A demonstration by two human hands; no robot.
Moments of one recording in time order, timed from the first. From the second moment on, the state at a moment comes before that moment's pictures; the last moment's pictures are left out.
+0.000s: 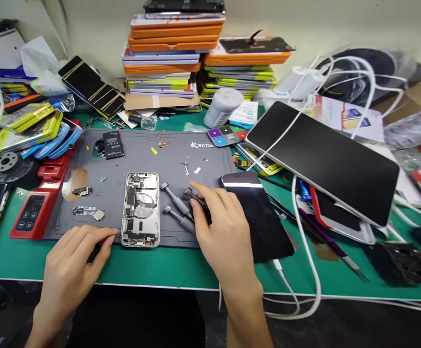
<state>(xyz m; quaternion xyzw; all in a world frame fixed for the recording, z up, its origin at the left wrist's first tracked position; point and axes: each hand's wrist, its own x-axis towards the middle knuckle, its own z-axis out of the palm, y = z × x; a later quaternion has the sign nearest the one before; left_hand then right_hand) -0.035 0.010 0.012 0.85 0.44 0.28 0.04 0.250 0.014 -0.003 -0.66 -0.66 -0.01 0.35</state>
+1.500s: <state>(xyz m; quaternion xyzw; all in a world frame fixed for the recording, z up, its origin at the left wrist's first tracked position) -0.037 0.007 0.010 0.87 0.42 0.28 0.02 0.241 0.000 0.007 -0.54 -0.74 -0.16 0.37</state>
